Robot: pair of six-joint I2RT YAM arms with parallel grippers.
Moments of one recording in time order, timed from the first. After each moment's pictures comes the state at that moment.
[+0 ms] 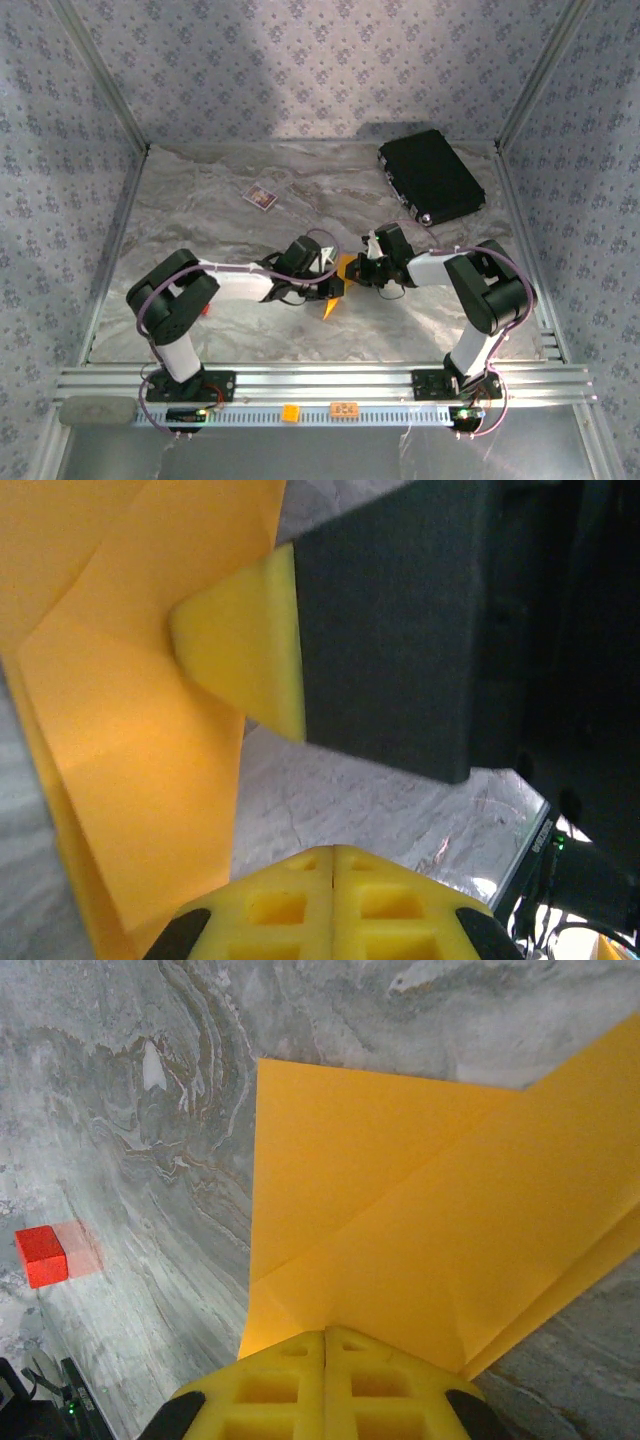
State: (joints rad) left arm -0.87 1.75 0.80 0.17 0.46 -0.86; right arm 0.47 1.71 0.66 0.15 -0.57 0.72
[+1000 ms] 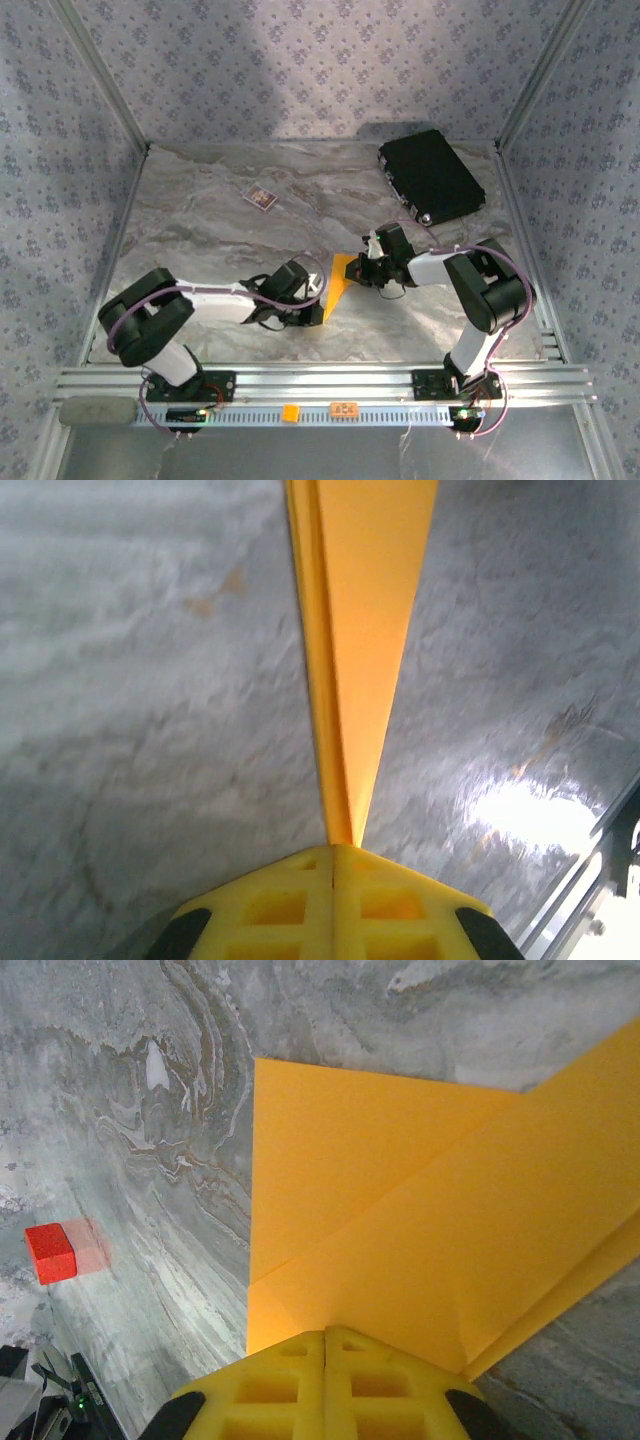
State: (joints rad) left arm -0.93 1.54 0.58 0.01 0.36 -0.83; right arm 0.46 1.72 0.66 0.16 -0.59 0.73
